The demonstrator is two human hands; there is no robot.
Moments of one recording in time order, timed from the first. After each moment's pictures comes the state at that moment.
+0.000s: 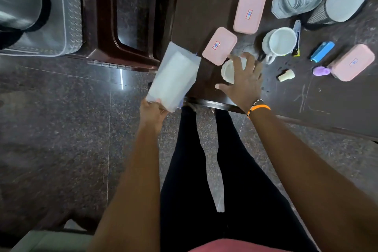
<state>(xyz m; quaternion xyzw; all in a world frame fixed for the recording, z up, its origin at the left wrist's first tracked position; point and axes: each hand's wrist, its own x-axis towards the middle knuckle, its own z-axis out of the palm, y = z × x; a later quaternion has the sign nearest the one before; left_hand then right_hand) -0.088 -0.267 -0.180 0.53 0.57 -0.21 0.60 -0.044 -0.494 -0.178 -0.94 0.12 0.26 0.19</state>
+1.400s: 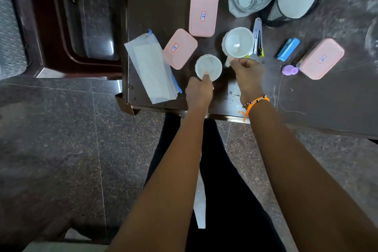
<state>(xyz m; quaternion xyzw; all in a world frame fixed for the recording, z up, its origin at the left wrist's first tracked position) -0.024 -0.490 -0.194 0.67 0.47 -0.37 0.44 -0.016 -0.592 -0.201 -0.69 0.47 0.15 0.53</state>
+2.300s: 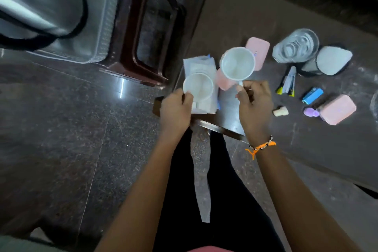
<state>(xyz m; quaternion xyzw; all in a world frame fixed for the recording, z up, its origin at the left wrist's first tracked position) -0.031 -0.315 -0.082 0.86 0.27 -0.21 0.39 -0.016 -0.474 -0.089 -0.88 0.19 0.08 0.43</state>
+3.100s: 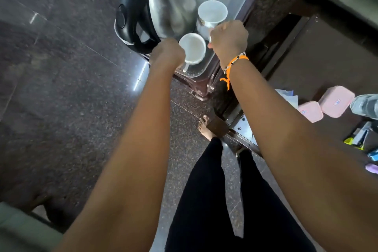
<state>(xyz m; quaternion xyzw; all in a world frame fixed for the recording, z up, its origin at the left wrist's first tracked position) 0.090 -0.037 -0.082 0.87 0.32 -0.32 0.20 0.136 -0.149 -0.082 -0.85 0.16 0.24 0.43</state>
